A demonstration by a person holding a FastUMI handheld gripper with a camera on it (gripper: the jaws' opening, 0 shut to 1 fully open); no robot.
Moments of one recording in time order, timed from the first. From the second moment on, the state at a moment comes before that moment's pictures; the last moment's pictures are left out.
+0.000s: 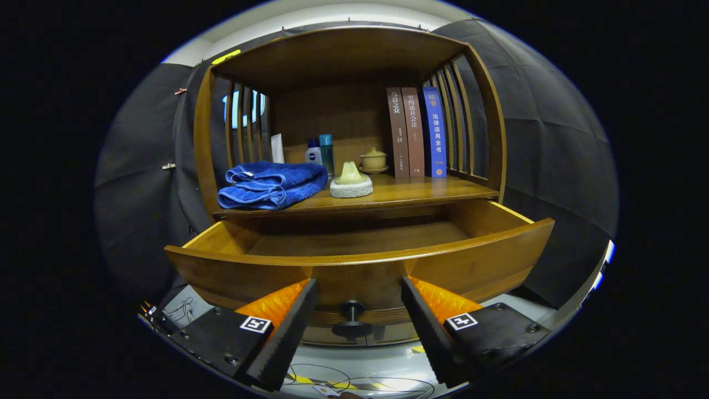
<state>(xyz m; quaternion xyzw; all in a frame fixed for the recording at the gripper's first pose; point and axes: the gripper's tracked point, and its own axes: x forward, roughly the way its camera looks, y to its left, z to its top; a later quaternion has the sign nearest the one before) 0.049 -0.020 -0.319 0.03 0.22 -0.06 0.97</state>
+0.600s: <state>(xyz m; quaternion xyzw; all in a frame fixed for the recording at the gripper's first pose) 0.130 -0.029 -0.349 0.03 0.25 -0.07 0.97</state>
